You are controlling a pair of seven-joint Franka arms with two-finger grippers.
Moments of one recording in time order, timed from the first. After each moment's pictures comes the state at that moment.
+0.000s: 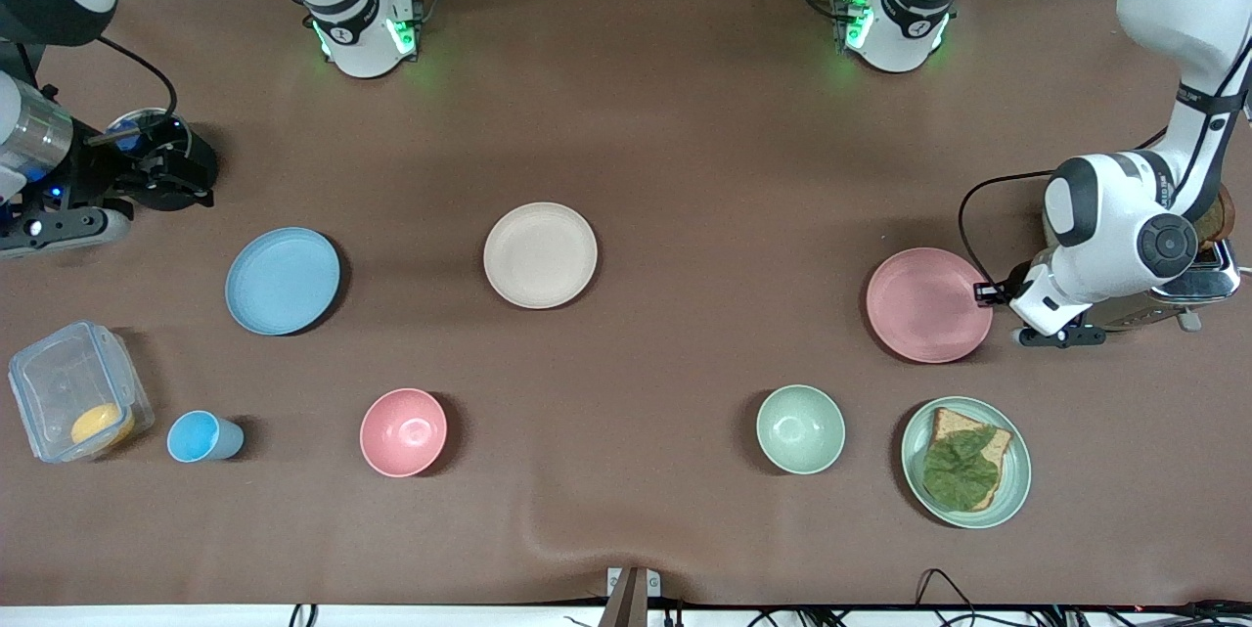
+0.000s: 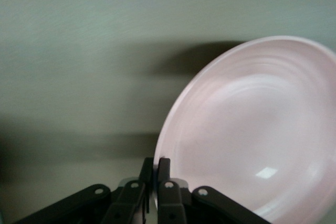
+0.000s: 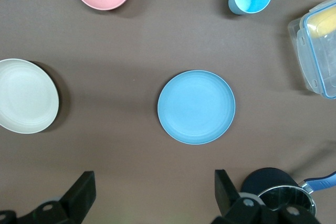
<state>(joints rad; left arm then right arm) 0.25 0.41 -0.19 -2.03 0.01 2.31 0.06 0.04 0.04 -0.04 -1.66 0.00 1.58 -0.16</state>
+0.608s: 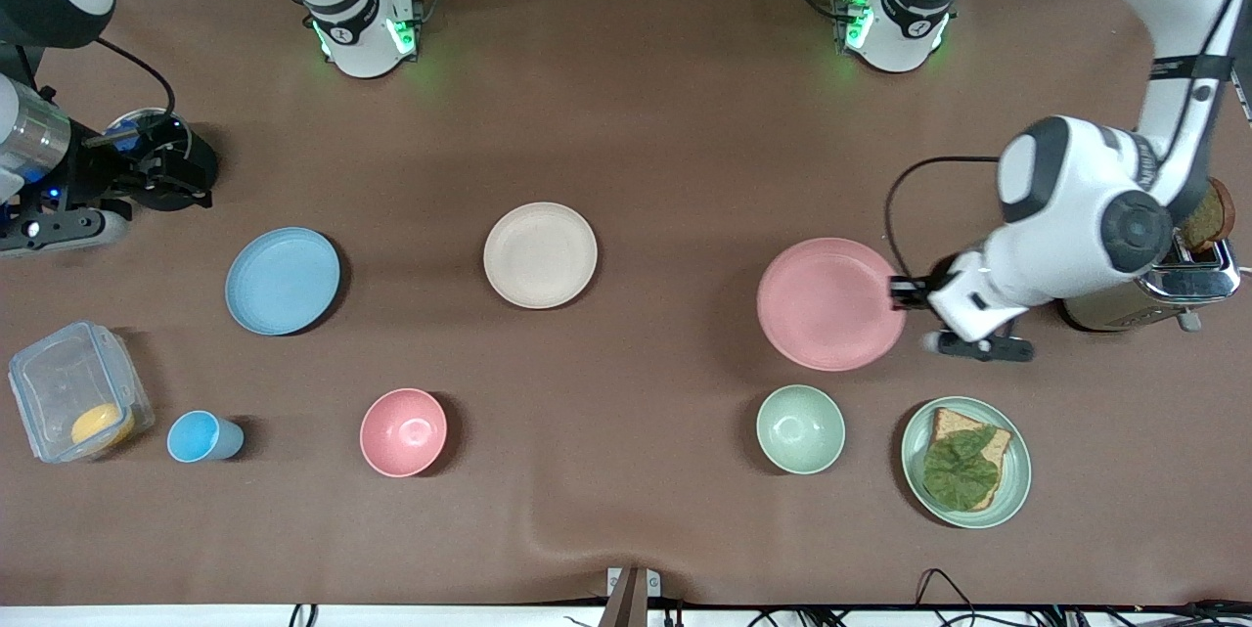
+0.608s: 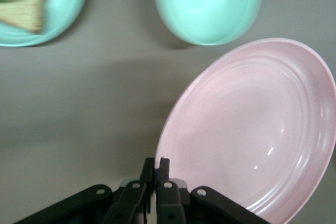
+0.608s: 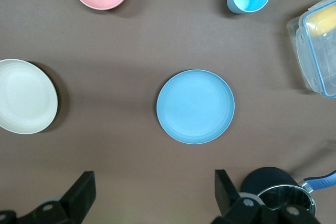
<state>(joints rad) 0.20 0.37 -0.51 -1.75 -0.04 2.04 -0.19 0.03 0.04 -0.04 -1.66 0.00 1.58 -0.16</state>
